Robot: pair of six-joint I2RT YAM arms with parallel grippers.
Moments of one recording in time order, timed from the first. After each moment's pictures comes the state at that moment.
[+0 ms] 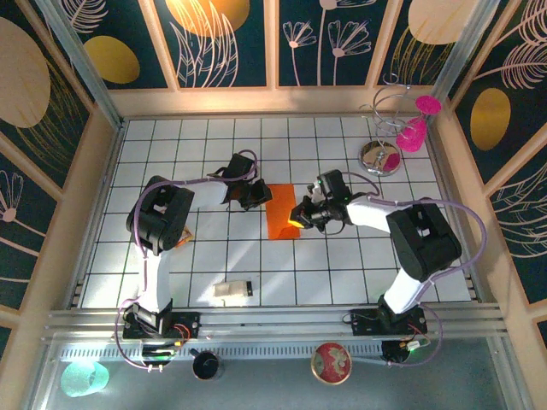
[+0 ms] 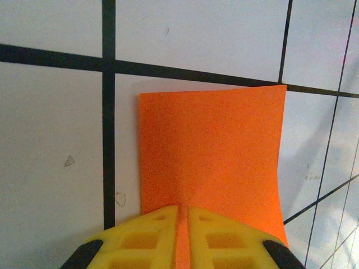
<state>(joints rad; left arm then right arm) -0.50 2.06 1.22 -0.11 0.42 -0.80 0.49 1.70 0.84 -0.08 -0.67 0.90</state>
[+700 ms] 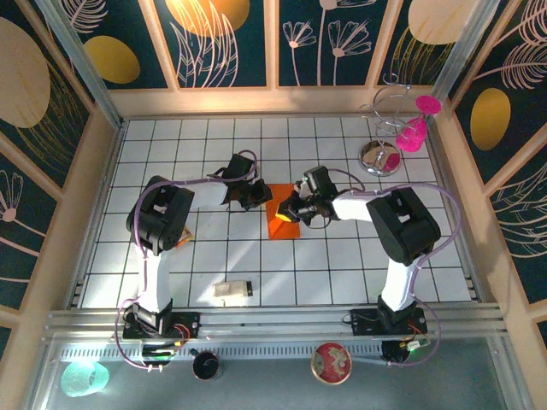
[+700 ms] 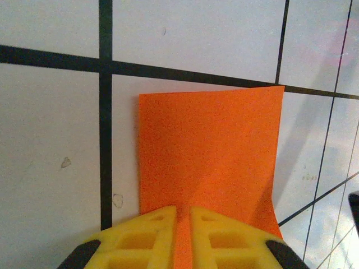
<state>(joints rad) -0.50 2.06 1.21 -0.09 0.43 -0.81 0.54 1.86 0.93 0.07 -0.65 1.00</state>
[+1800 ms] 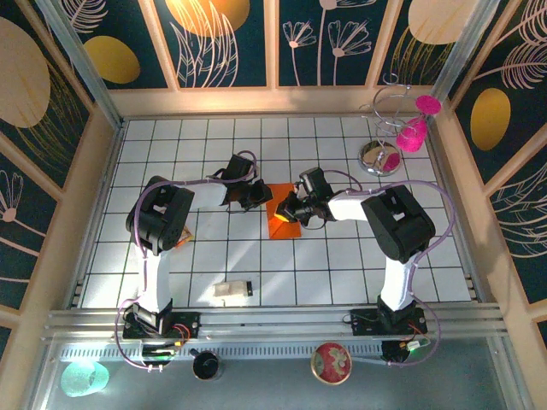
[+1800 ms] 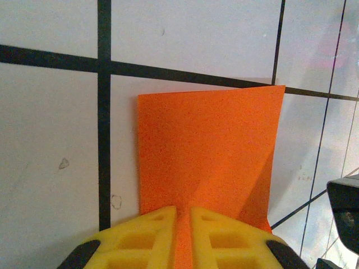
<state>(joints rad) -0.49 2.06 1.20 -0.06 0.44 -0.82 0.56 1.90 0.95 0.07 -0.57 1.03</state>
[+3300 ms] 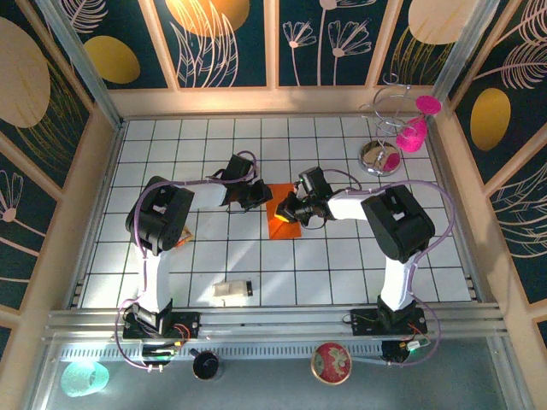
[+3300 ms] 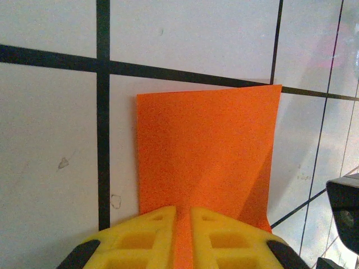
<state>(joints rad) -0.49 2.06 1.19 -0.05 0.44 -0.82 0.56 1.90 0.96 0.05 -0.57 1.00</state>
